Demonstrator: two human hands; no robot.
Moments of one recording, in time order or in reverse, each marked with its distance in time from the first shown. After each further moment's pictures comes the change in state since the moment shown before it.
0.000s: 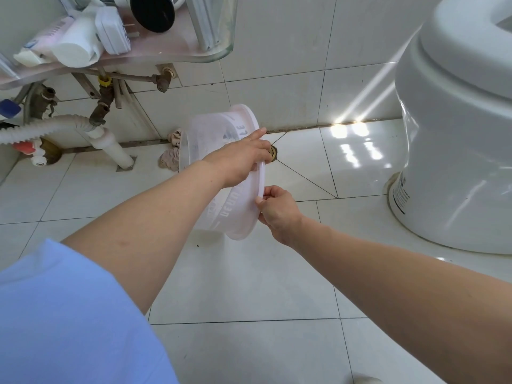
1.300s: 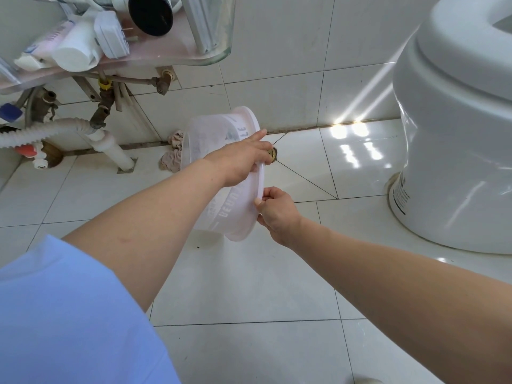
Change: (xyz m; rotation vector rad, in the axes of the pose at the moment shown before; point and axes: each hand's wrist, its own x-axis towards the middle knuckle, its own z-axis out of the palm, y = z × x) left_hand 0.004 0.003 -0.006 -0.003 -0.057 -0.011; right_hand 0.002 0.001 0.000 0.025 -0.012 0.017
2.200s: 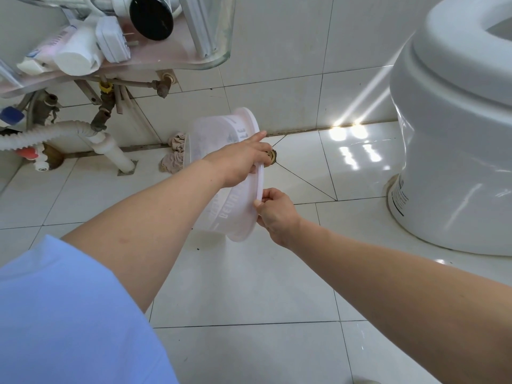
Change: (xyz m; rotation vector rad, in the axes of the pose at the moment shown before) left_hand -0.002 0.005 -0.007 0.028 0.002 0.003; right_hand 0.000 -0.001 0.000 -0.003 -0.006 -0.011
